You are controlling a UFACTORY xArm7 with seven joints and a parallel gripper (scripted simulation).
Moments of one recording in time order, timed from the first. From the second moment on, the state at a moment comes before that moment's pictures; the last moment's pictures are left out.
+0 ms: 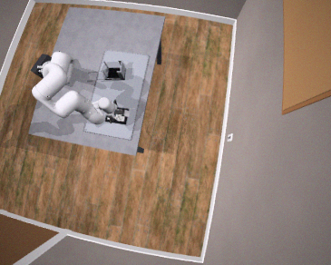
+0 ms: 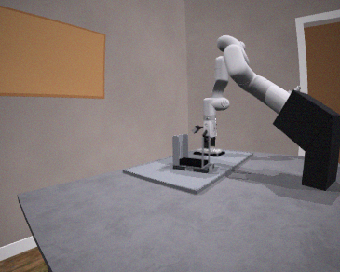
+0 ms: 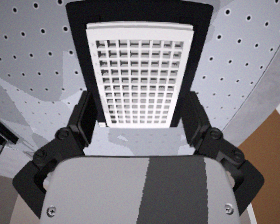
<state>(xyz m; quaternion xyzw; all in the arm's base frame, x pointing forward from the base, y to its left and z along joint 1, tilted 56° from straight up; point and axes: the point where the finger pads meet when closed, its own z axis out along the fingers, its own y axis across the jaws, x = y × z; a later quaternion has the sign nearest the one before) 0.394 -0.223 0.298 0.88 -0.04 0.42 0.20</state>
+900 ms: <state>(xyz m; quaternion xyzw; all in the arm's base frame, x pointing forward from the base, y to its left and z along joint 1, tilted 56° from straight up) 0.403 -0.227 0.292 0.88 -0.04 0.42 0.20</state>
